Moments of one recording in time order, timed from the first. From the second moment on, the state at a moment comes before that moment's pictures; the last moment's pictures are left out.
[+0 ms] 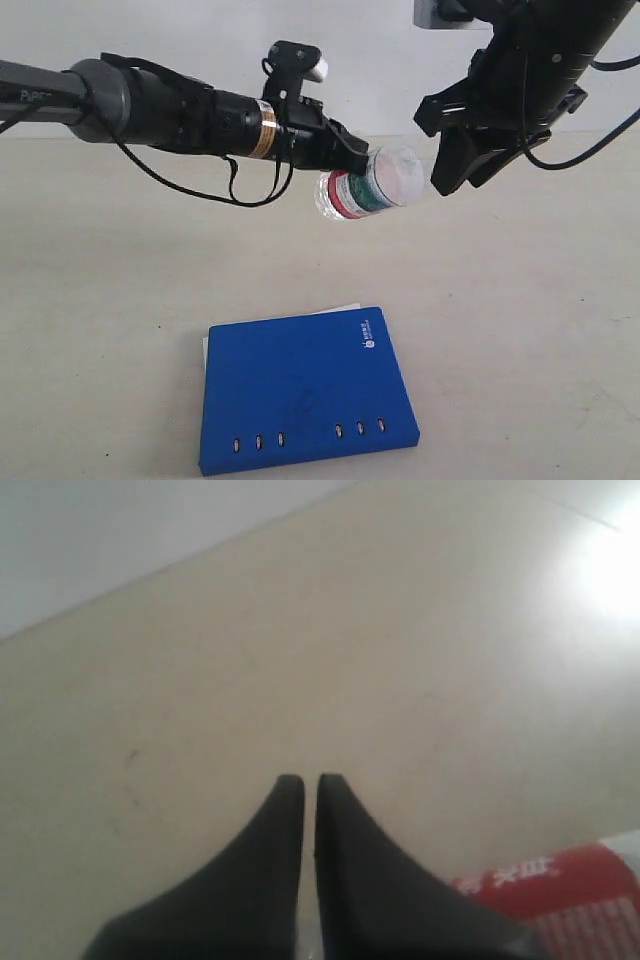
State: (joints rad) left arm -0.46 2.25 -1.62 1.58 -0.49 -1.48; right arm 0.30 1.73 -1.54 0.29 1.24 -0.33
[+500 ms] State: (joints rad) left arm -0.48 2.26 -1.63 1.74 -0.79 -1.66; right arm 0.30 1.73 -1.54 0.14 1.25 -0.25
